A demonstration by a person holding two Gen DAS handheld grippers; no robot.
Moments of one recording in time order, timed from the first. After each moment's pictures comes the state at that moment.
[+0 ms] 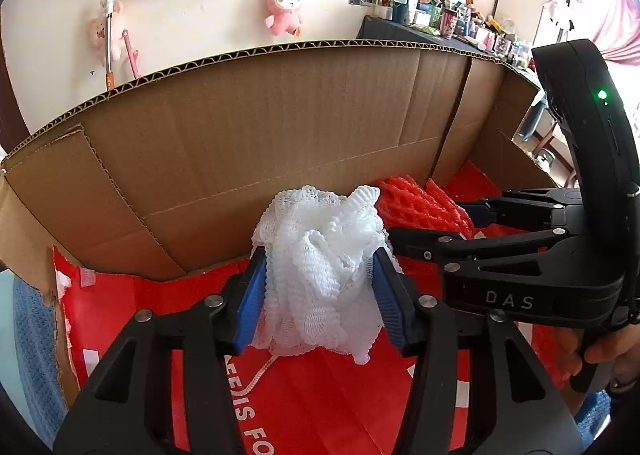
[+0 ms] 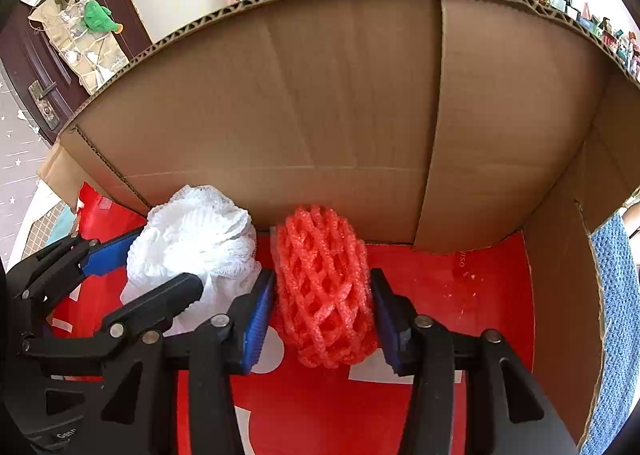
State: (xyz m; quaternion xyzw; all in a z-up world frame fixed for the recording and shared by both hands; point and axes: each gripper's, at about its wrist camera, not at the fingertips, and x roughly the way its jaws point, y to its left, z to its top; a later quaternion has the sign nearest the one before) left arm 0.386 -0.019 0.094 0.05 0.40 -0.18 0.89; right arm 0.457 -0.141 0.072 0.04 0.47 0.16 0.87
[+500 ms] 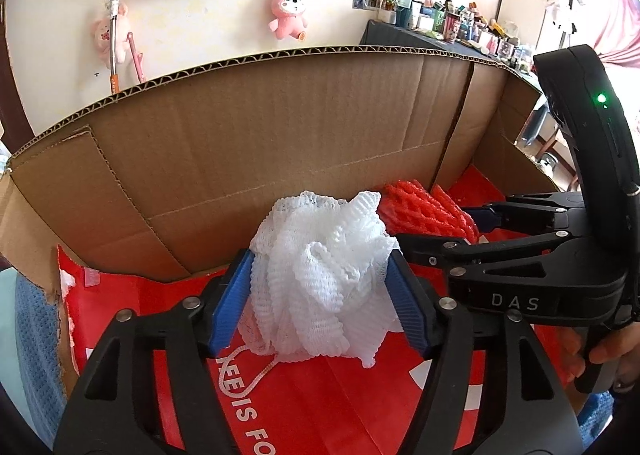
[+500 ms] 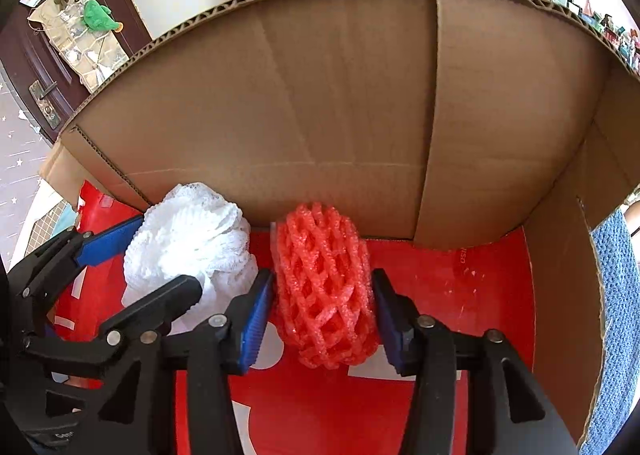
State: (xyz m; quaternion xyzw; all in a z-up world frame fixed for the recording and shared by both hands) left arm 0.384 -0.019 0.094 0.05 0.40 -0.17 0.90; right arm 0.472 -0.150 0.069 0.04 0.48 0.16 0.86
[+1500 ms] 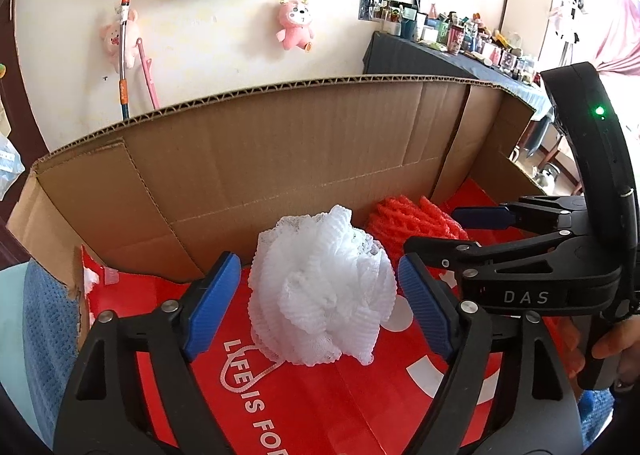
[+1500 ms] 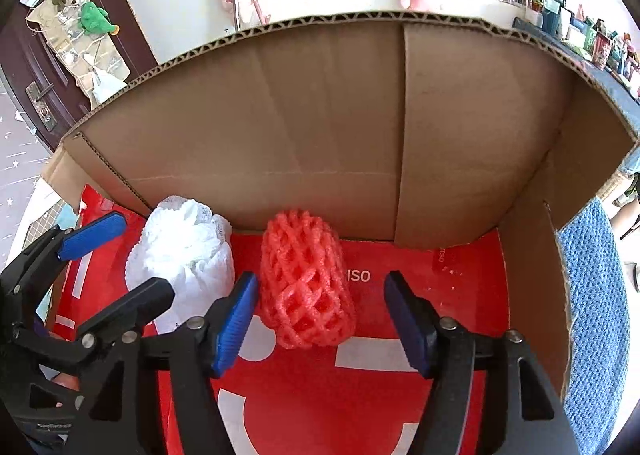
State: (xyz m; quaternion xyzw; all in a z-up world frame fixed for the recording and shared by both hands) left arm 0.378 -0.015 0.106 0.04 0.38 -0.17 0.91; right arm 0.459 -0.145 0.077 0.03 0.47 0.15 0.87
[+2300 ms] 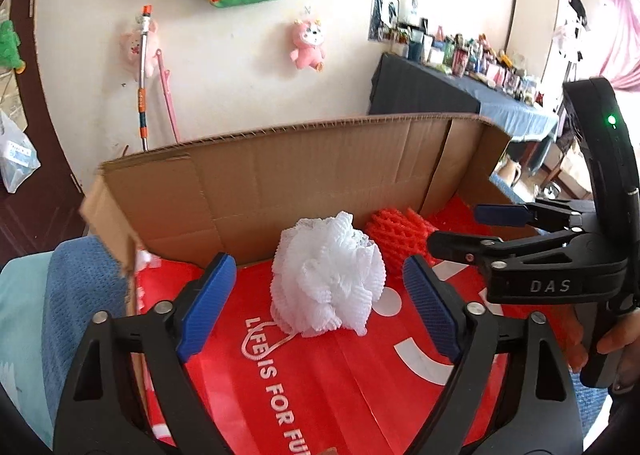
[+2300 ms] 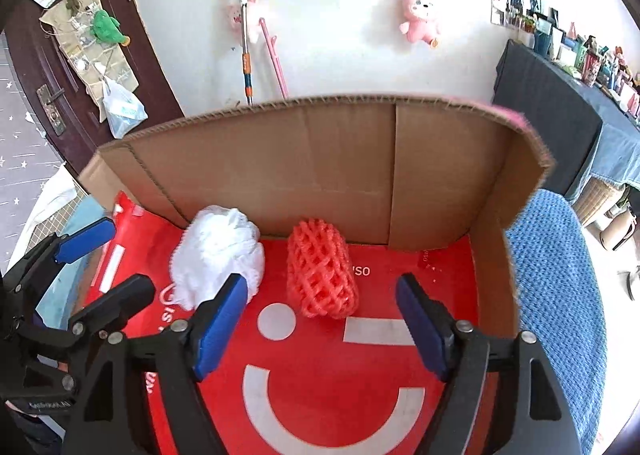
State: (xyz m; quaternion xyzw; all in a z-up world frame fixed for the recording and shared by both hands) left arm 0.340 0.004 0.135 0.02 0.35 -0.15 0.92; right arm 0.412 -0.142 0.121 0.03 0.43 0.14 0.89
